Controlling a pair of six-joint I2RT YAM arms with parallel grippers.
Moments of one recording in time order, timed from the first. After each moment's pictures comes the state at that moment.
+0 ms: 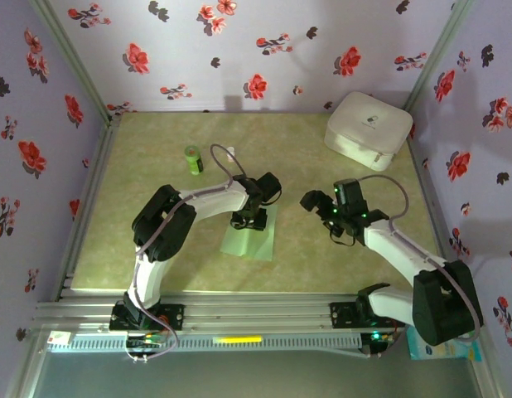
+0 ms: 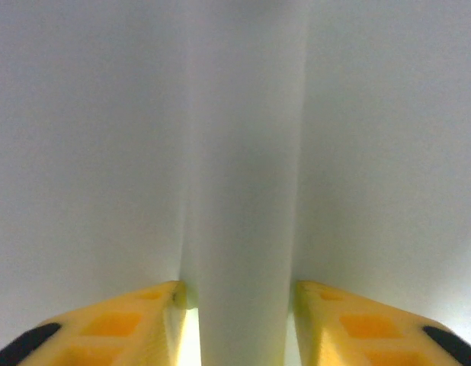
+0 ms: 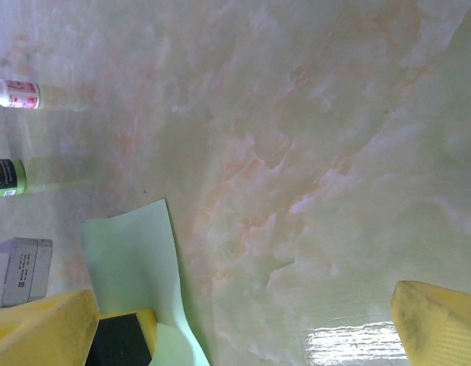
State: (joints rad) left arm -0.88 2.05 1.45 -0.86 -0.08 -0.68; right arm 0.33 1.18 0.60 -0.29 -0.21 0.95
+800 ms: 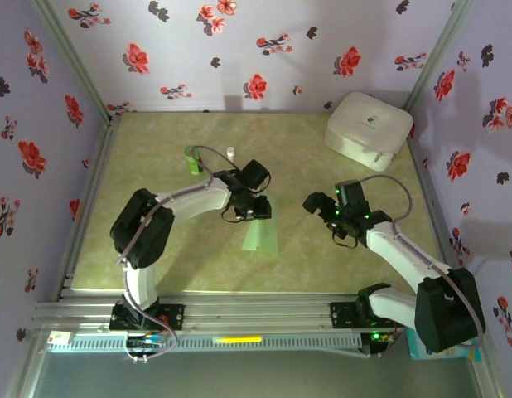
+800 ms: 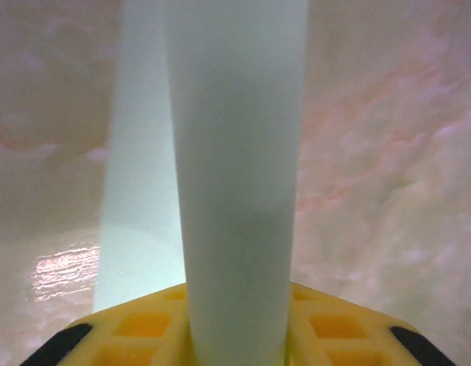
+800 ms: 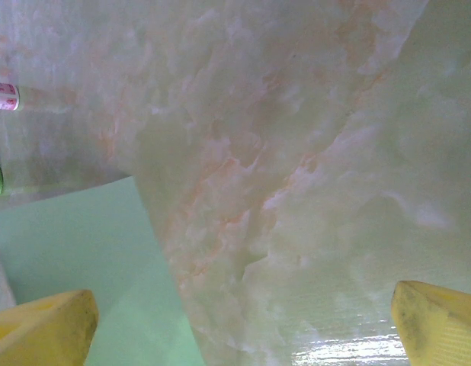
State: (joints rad) left arm -0.79 1.87 1.32 -0.59 0.22 -0.78; right arm 0.33 1.14 0.61 -0.36 -0.18 0.92
